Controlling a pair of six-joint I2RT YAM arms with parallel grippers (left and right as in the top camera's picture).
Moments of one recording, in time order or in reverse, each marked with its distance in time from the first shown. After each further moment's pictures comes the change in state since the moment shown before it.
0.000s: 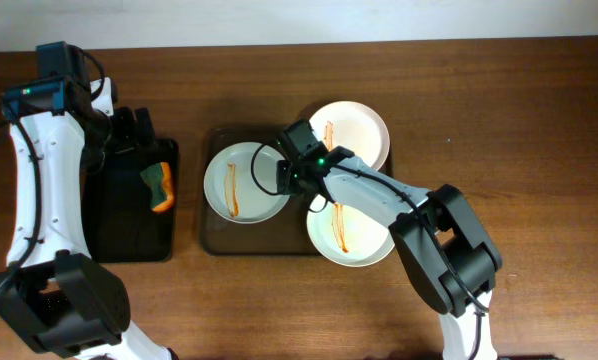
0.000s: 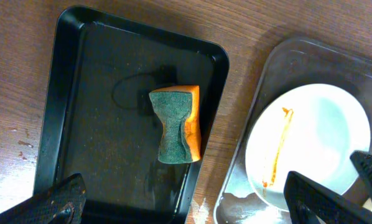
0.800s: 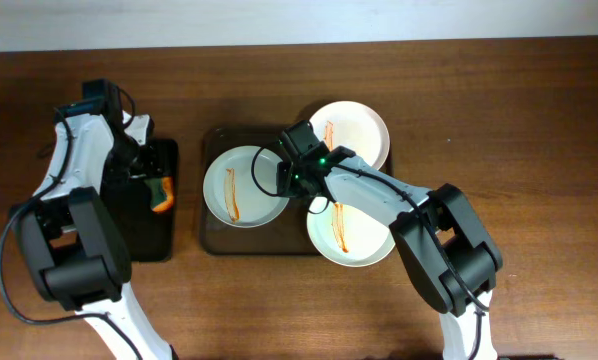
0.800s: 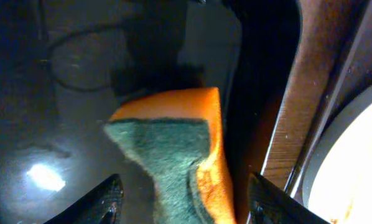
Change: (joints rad) left arm 0.001 0.248 -0.165 0.184 0.050 0.189; right arm -0.006 0.000 -0.003 -0.009 -0.054 0.029
